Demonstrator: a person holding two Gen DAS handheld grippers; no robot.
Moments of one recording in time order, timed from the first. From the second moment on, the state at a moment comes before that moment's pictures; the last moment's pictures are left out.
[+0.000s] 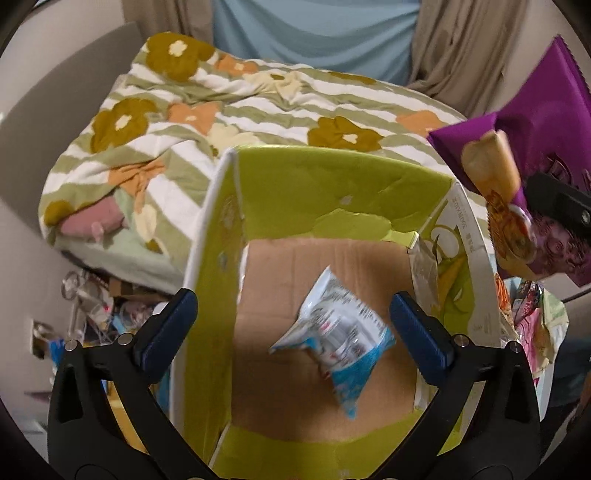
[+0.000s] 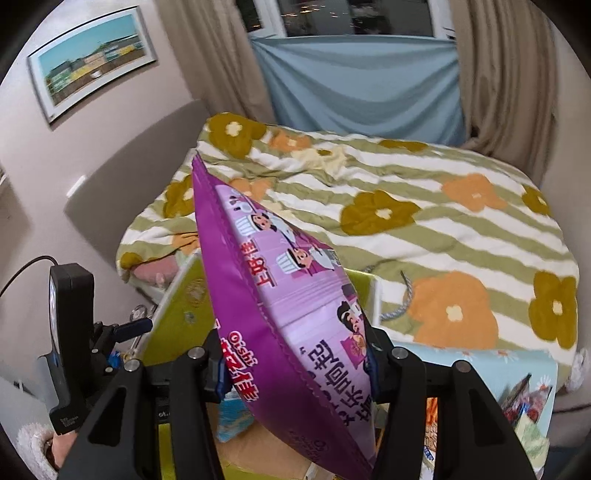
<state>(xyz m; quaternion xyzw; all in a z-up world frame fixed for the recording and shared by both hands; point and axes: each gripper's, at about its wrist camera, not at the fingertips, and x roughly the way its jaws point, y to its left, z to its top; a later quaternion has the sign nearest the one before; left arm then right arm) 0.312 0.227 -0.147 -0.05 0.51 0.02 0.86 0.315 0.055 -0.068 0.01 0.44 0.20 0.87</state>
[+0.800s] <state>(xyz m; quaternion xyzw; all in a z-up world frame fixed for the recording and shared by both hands) 0.292 0.235 -0.156 -0.05 0.51 0.04 0.86 0.341 0.090 -0.125 -0.04 0.46 0.23 0.86</state>
